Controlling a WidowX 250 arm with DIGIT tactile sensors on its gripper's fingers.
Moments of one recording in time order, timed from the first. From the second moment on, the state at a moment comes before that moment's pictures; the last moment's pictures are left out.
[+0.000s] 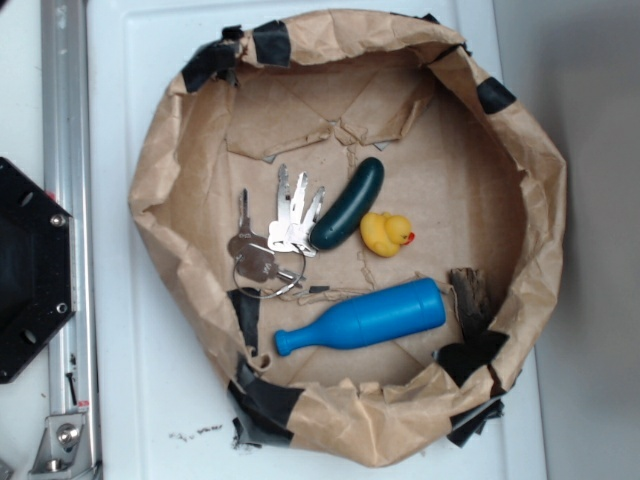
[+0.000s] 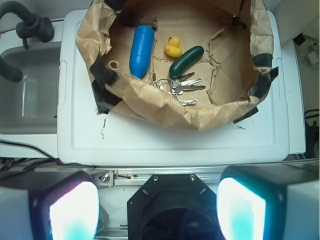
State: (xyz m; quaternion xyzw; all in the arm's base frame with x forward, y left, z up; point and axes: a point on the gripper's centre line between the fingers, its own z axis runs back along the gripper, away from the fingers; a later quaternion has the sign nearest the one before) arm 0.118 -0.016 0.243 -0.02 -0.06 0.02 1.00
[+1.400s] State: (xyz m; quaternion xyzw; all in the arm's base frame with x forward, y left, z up) arm 0.266 0.027 0.098 0.04 -0.09 -0.03 0.99
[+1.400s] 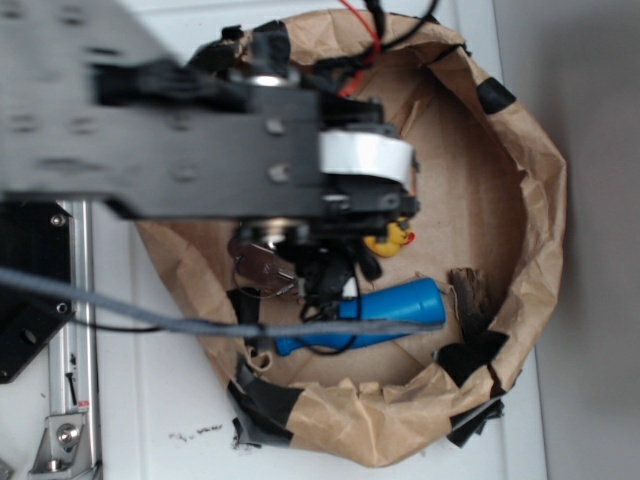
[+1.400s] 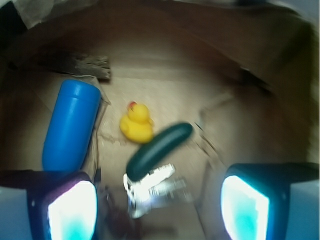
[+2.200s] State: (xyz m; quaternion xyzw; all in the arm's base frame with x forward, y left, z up) arm 0.294 0.050 0.067 0.03 -0.09 -0.03 1.00
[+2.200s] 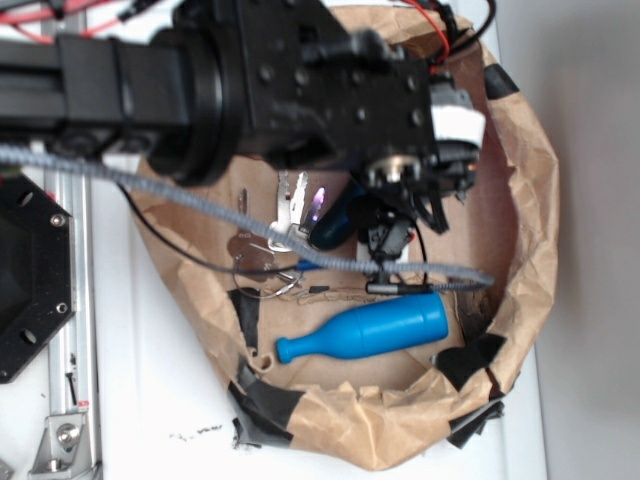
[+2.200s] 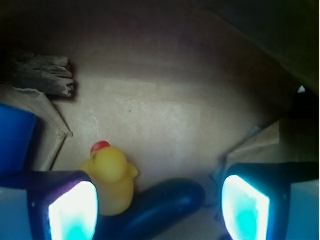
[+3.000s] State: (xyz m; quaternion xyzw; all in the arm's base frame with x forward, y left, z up) arm 0.294 0.025 0.043 -0.01 -0.08 -0.06 0.99
